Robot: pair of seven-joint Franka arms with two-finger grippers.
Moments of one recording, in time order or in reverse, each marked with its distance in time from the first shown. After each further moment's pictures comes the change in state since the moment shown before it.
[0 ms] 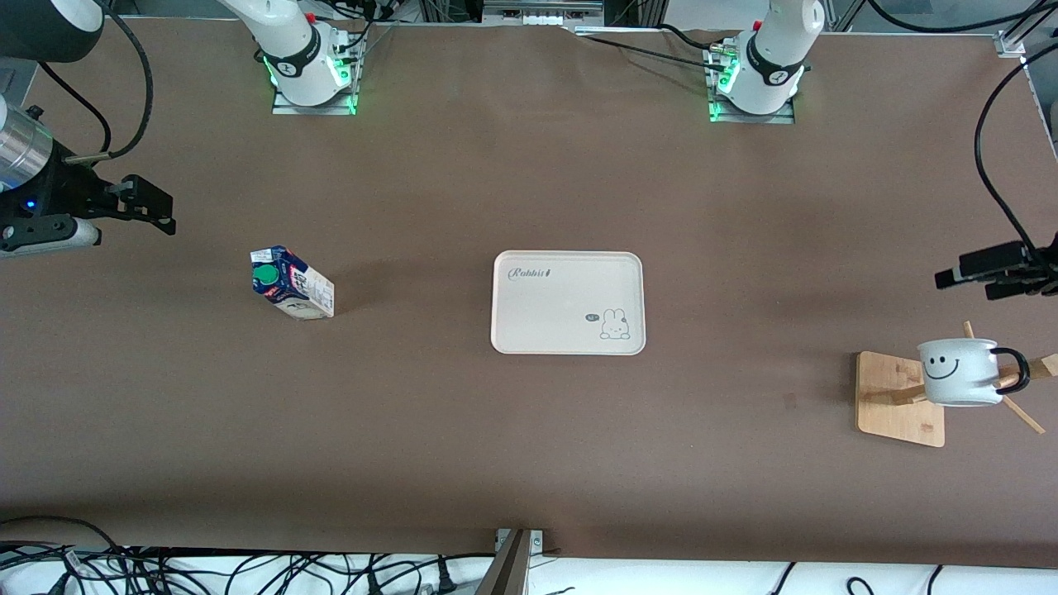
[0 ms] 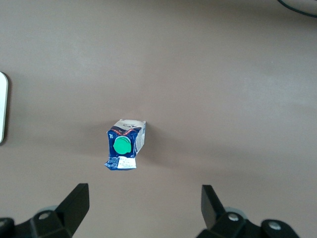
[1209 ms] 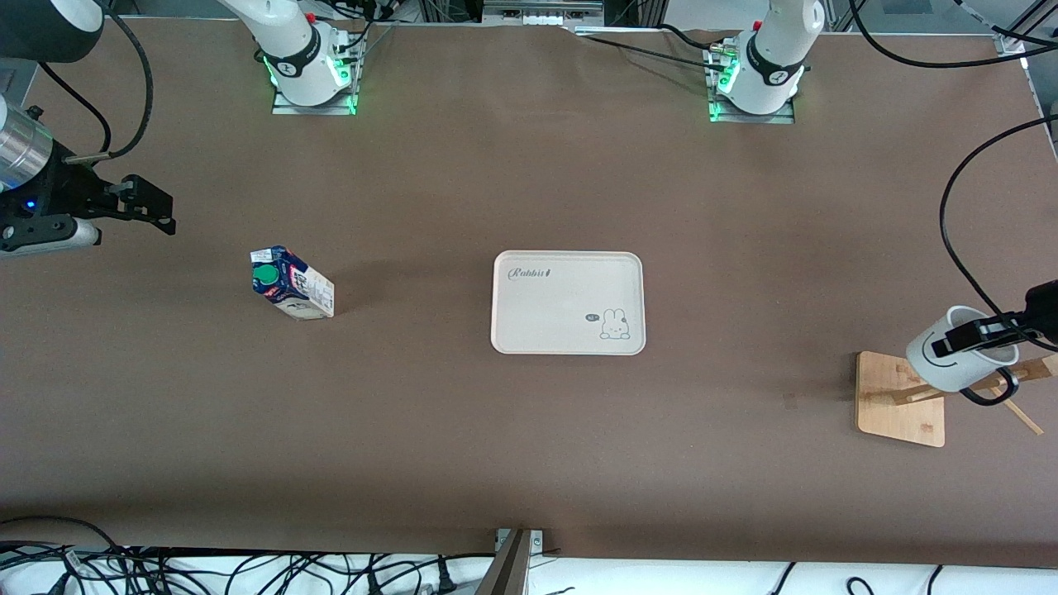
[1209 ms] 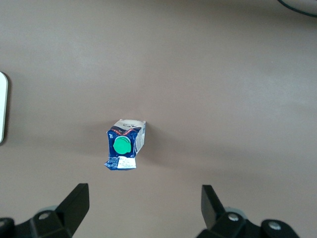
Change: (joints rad) left arm 0.058 0.129 -0.020 -0.038 -0.102 0.278 -0.089; right arm 0.000 0.000 -0.001 0.000 0.000 0.000 0.000
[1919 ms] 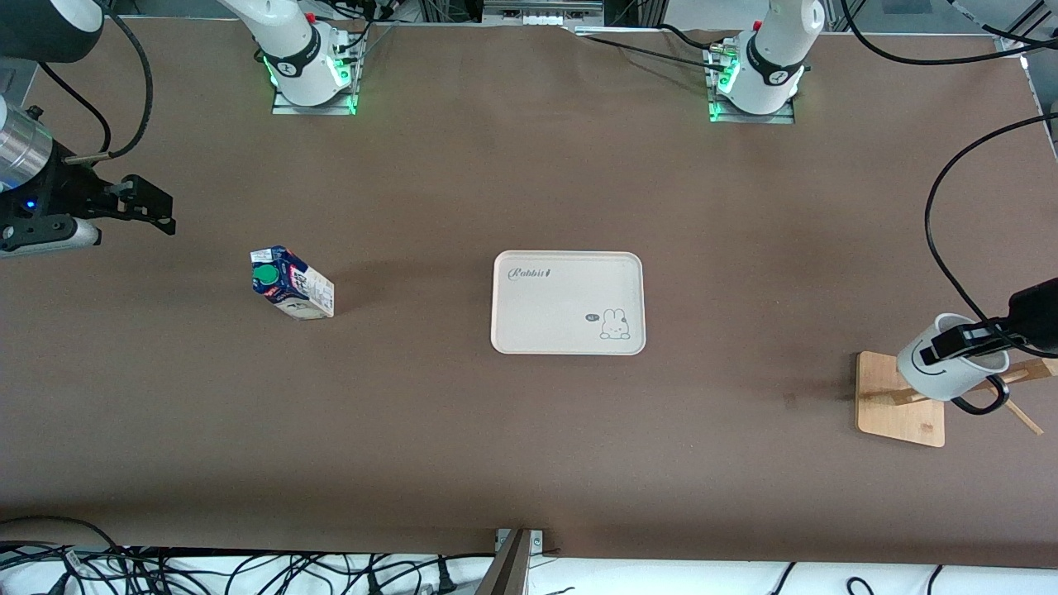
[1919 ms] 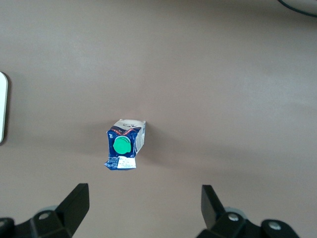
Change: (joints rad) left arm -0.055 -0.002 -0.002 -0.003 0.007 0.063 -0.066; right arm 0.000 0.000 0.000 0.000 0.000 0.000 0.000
